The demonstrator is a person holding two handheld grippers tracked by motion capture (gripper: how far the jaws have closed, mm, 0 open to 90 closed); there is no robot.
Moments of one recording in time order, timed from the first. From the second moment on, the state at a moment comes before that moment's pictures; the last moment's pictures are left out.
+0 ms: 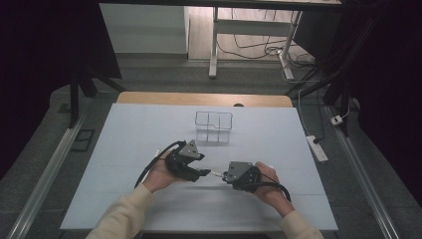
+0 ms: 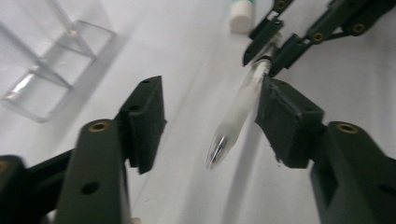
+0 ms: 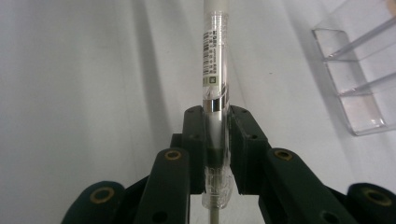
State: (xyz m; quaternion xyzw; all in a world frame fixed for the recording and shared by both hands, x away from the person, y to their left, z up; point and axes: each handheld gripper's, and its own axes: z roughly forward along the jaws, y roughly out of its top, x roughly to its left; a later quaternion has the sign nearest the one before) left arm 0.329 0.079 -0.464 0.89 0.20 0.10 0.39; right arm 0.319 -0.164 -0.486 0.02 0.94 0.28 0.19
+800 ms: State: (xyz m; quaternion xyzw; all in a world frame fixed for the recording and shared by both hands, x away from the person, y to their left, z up) left arm 0.331 0.093 -0.465 0.87 0.23 0.10 0.42; right arm 0.329 -0.184 -0.474 0.11 0.89 0.39 0.20
